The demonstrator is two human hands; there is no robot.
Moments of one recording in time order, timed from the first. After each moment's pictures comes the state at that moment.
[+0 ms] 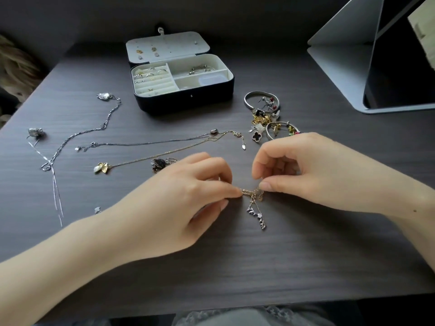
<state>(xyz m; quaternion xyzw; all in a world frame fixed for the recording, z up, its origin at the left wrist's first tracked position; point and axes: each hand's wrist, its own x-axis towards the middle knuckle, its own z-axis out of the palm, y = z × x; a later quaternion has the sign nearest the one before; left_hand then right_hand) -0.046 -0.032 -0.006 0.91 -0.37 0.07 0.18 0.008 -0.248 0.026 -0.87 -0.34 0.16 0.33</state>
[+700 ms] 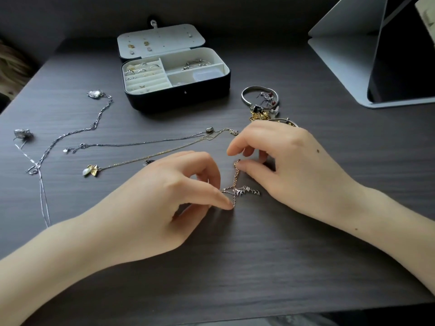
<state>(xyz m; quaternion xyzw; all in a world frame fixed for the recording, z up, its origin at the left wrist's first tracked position) -0.046 -0.026 -0.001 0.91 -0.33 0.03 0.25 0.013 -0.224 0.001 -0.88 -0.38 -0.09 0.28</state>
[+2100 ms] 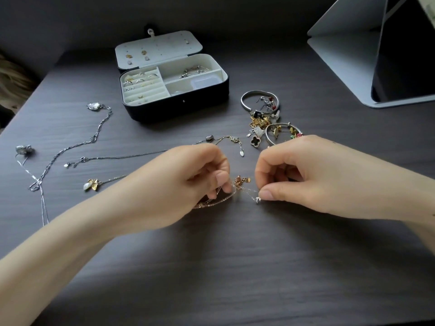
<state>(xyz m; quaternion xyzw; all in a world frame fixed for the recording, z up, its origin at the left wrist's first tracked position) -0.012 -0.038 0.007 0.88 -0.15 -0.14 0.43 0.017 -0.246 0.026 -0.88 -0.34 0.17 0.29</state>
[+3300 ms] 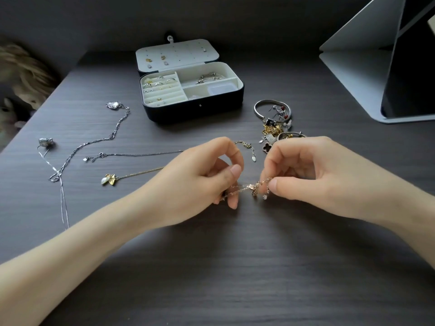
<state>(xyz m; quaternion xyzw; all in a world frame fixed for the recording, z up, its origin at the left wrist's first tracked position) -0.016 -0.042 0.000 0.83 -0.14 -0.10 0.52 0.013 -0.239 0.025 -0.82 -0.29 0.19 0.46</state>
